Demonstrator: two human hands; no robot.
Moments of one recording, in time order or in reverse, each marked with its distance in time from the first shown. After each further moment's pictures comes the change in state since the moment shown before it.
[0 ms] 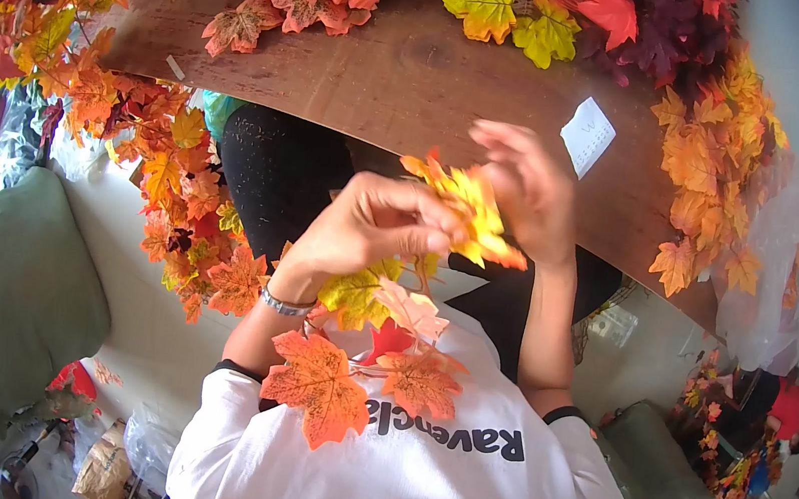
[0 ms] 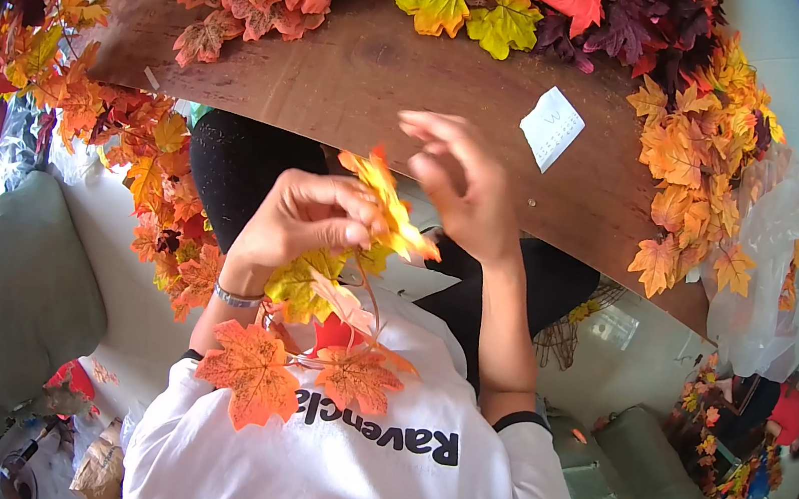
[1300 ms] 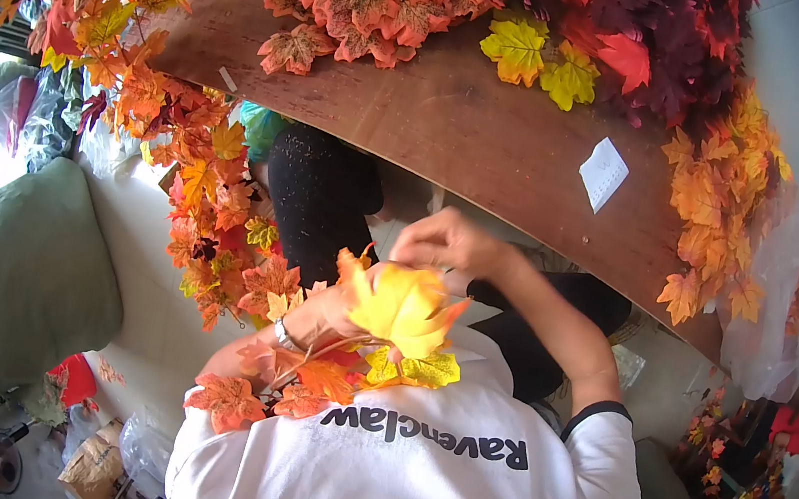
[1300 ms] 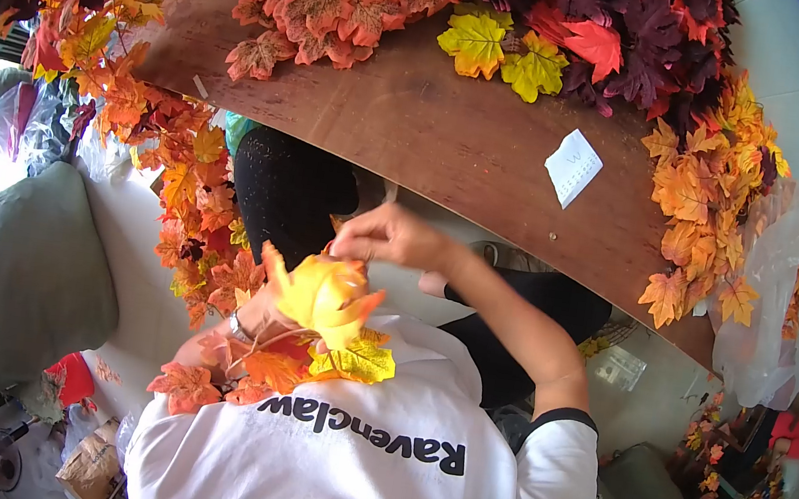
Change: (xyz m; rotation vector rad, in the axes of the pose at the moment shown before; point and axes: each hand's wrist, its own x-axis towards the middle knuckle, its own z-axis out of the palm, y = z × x) left_hand -0.068 -0.052 -0.013 -0.660 -0.175 -0.275; right_hand 0.002 0.027 0.074 0.591 -0.851 0.382
